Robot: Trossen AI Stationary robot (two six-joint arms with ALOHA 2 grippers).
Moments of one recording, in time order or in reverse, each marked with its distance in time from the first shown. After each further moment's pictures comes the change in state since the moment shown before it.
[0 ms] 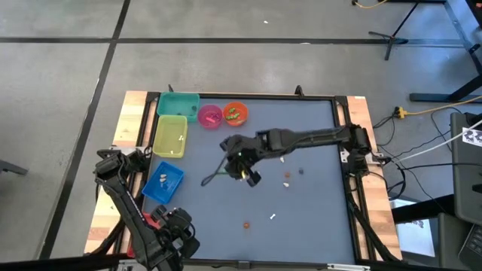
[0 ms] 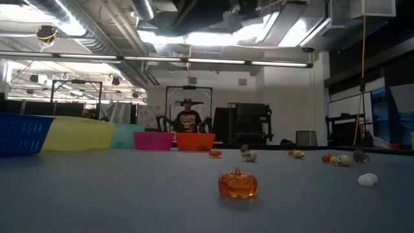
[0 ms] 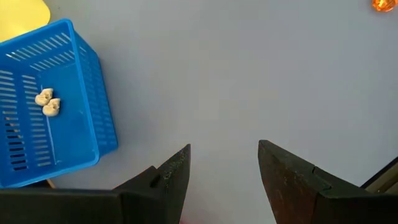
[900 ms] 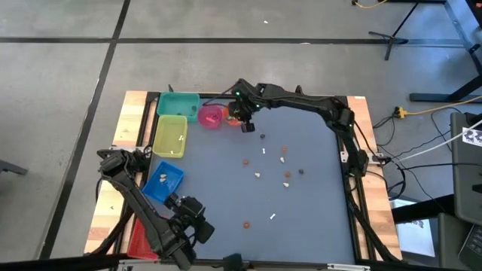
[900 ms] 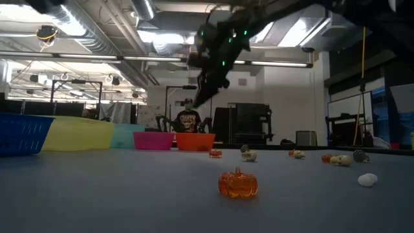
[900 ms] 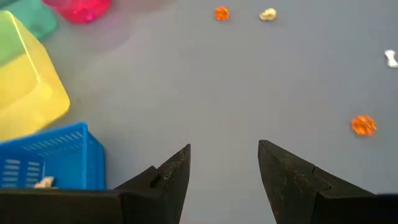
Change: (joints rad) left arm 0.102 0.000 0.000 -0.044 -0.295 0.005; right arm -0.473 0.176 0.032 0.020 -0.026 0.061
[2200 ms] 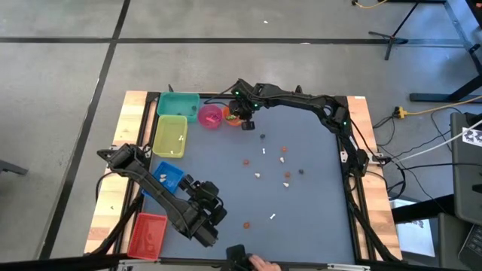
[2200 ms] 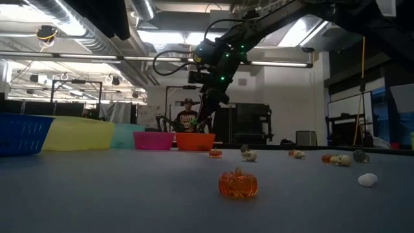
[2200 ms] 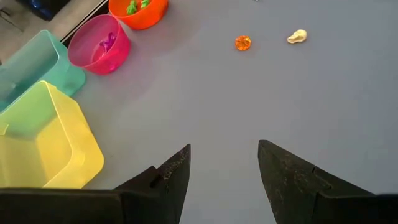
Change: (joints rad) left arm 0.189 0.000 0.000 0.006 -0.039 0.315; right arm -0.045 0.062 -0.001 0.019 0.051 -0.001
